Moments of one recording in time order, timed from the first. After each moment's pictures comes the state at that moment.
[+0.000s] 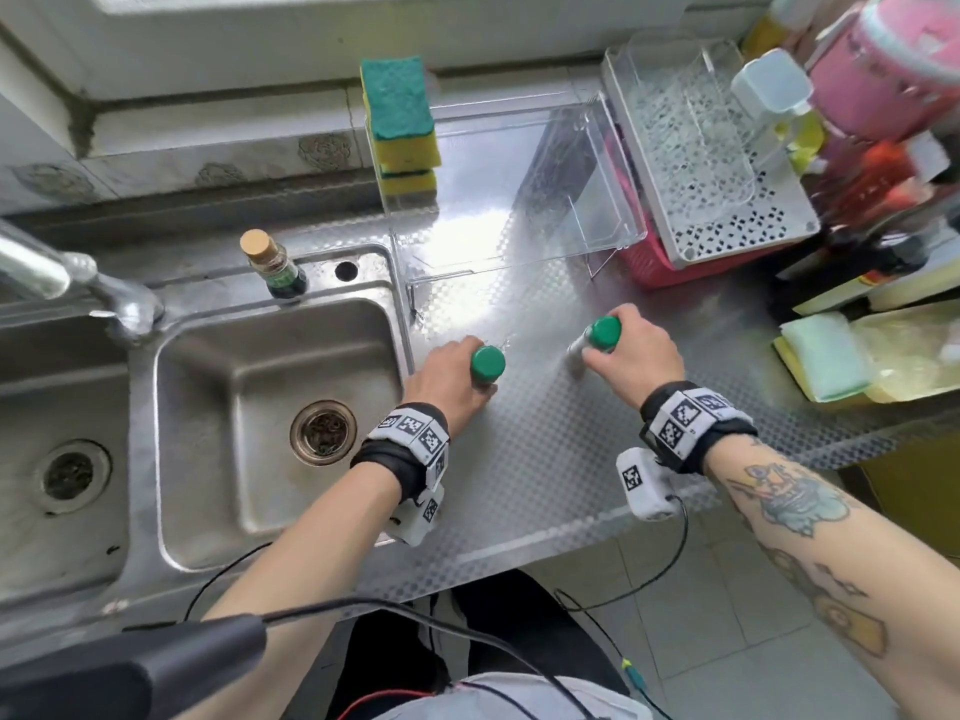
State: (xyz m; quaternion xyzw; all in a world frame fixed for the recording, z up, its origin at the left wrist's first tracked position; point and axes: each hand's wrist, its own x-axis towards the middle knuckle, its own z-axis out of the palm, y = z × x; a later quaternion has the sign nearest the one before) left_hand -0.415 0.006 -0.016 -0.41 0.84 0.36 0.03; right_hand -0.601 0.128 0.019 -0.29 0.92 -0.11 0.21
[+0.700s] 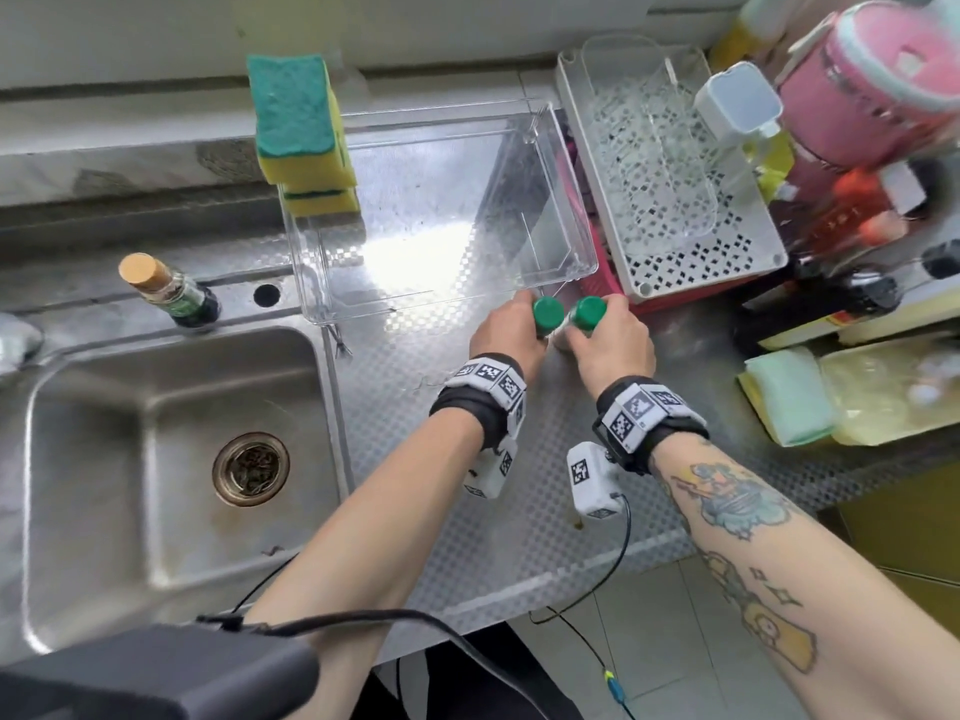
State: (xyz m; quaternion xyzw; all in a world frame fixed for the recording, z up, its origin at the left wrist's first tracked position) left_hand -0.592 0.011 -0.018 -0.41 0.81 0.43 -0.01; right_hand -0.671 0.094 0.000 -0.21 0.95 -0.16 0.17
